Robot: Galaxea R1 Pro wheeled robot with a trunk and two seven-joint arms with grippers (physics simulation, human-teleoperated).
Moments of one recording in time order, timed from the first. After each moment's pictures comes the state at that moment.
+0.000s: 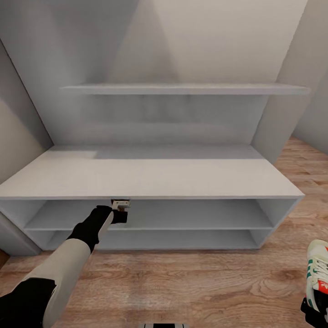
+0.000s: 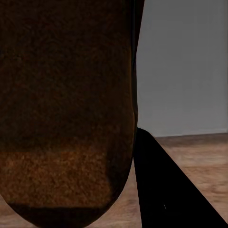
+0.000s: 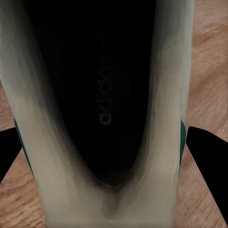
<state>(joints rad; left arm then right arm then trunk) -0.92 0.00 -0.09 -0.60 0.07 0.67 -0.01 -0.44 -0.38 -0.33 -0.03 -0.22 -0.63 -0.11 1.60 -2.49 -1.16</state>
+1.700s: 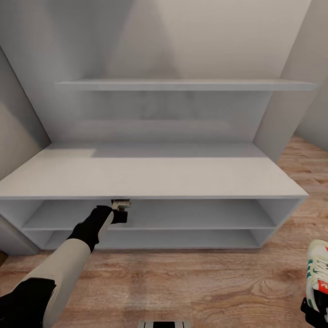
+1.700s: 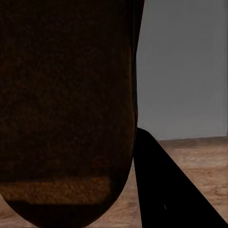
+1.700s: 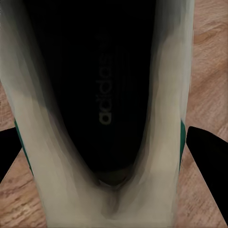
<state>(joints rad) -0.92 0.00 -0.09 -0.60 0.07 0.66 -0.01 -0.44 -0.38 -0.33 -0.03 -0.22 -0.63 -0.11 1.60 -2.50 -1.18</state>
